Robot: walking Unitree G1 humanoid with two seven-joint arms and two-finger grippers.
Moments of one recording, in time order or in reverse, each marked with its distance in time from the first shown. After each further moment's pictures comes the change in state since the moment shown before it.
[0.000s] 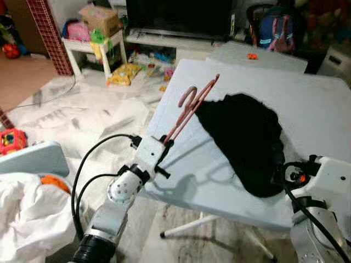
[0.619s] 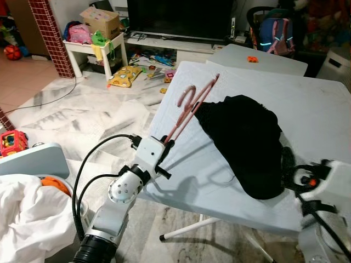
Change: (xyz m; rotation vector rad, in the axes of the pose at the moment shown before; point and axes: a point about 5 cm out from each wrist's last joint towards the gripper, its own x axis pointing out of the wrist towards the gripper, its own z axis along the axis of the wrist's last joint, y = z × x) left arm -0.001 -0.003 -0.005 -0.032 0.027 -0.003; right arm -0.002 -0.010 0.000 -0.011 -0.001 -0.029
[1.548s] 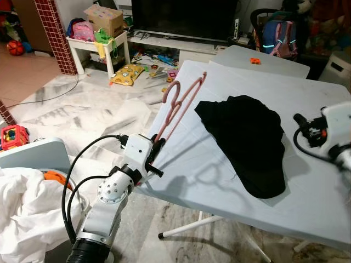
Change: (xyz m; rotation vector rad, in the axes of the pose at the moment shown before) left arm -0.011 0.017 -0.001 -0.071 0.012 0.063; right arm 0.093 -0.034 0.043 -0.437 -0.025 0.241
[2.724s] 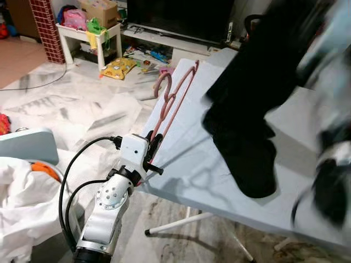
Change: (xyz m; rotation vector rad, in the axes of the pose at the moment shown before) left arm -0.009 -0.005 0.009 -0.048 -0.072 0.067; right arm 0.104 0.016 0.092 0.130 -0.342 0.009
